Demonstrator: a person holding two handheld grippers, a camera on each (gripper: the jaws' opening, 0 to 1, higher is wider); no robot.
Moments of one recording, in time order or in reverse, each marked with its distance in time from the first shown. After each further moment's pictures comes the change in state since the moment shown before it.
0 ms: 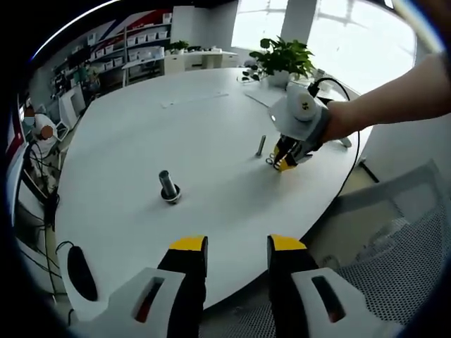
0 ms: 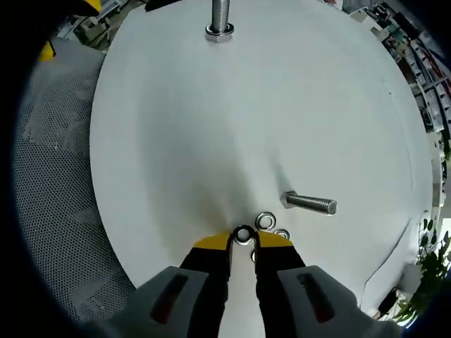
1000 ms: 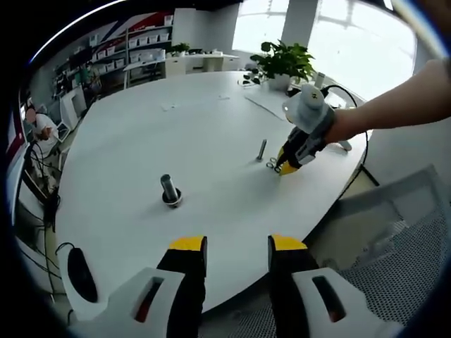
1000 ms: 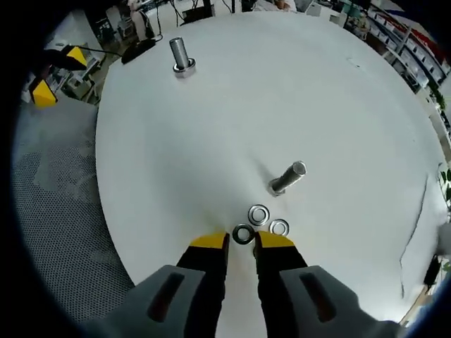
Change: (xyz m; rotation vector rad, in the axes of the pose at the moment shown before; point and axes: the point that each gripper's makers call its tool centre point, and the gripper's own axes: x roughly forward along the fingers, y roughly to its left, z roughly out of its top) left arm -0.002 0.001 0.005 -0.010 -0.024 0.001; right arm 0.000 -0.006 -0.004 0.140 -0.119 0.082
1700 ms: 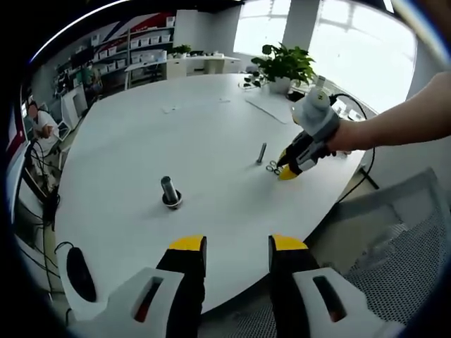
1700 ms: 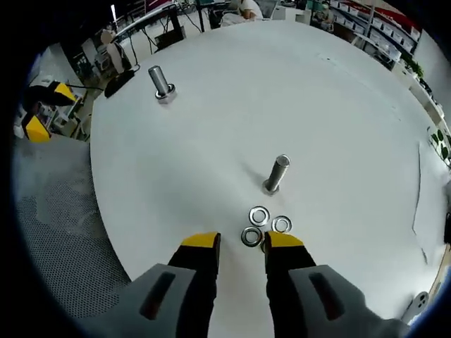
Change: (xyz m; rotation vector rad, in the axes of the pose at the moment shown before) left arm -0.002 0.000 0.003 -0.011 -0.018 0.002; right arm -0.003 0.002 0.005 0.244 -0.170 -0.053
